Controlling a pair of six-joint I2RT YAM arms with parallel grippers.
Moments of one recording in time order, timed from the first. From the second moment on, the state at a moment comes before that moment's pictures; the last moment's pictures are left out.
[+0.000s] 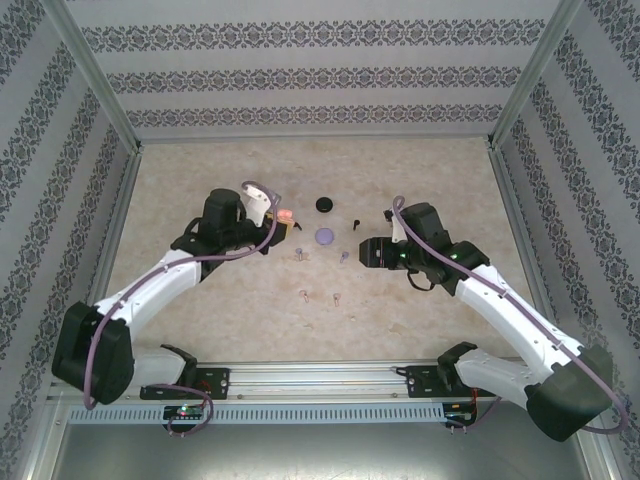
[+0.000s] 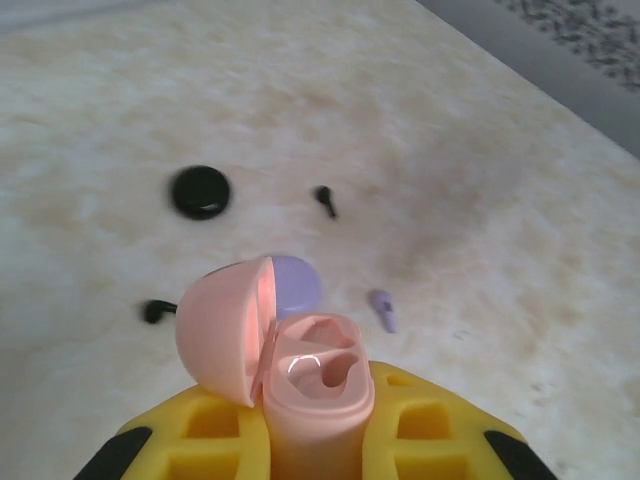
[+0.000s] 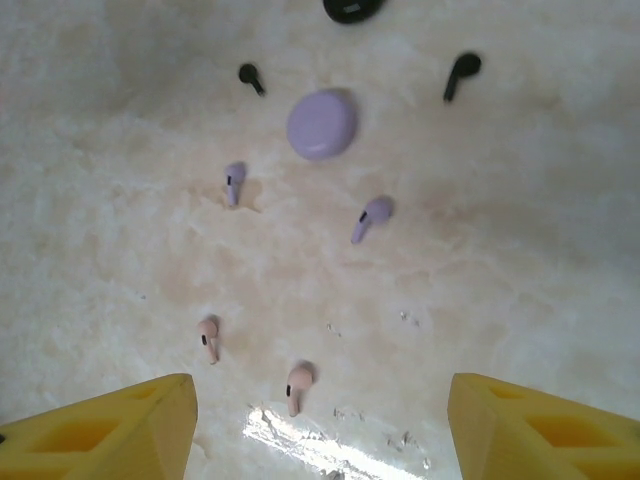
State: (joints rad) left arm -0.38 1.26 0.79 -0.04 0.40 -0.02; right arm 0.49 1.07 0.86 -0.64 -0.19 0.49
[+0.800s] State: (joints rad) left arm -0.38 1.15 0.47 0.88 0.38 0.00; right arm 0.71 1.50 1.12 -0.64 -0.09 0.70
